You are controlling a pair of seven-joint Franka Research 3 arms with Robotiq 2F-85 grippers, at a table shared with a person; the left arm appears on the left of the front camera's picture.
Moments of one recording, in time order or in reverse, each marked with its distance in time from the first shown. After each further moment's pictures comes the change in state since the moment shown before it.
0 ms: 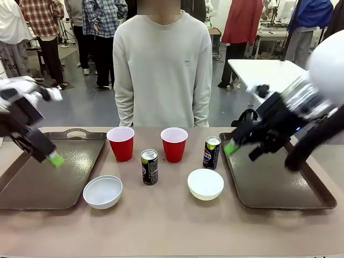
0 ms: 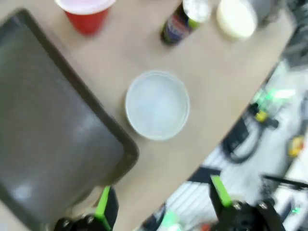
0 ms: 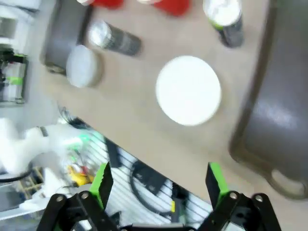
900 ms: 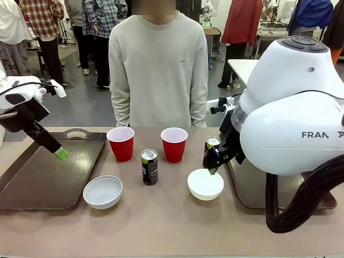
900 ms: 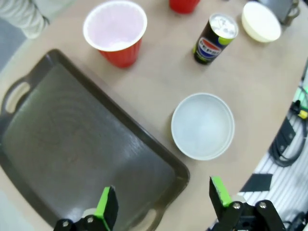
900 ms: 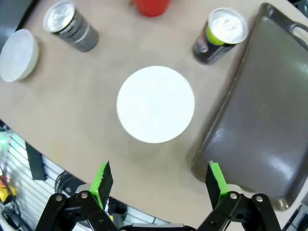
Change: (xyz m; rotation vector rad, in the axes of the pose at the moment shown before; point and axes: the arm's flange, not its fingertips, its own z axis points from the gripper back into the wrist) left arm 0.022 -0.005 -0.016 0.237 -0.047 -0.239; right arm -0.009 0.067 -0.087 -0.523 0.031 0.249
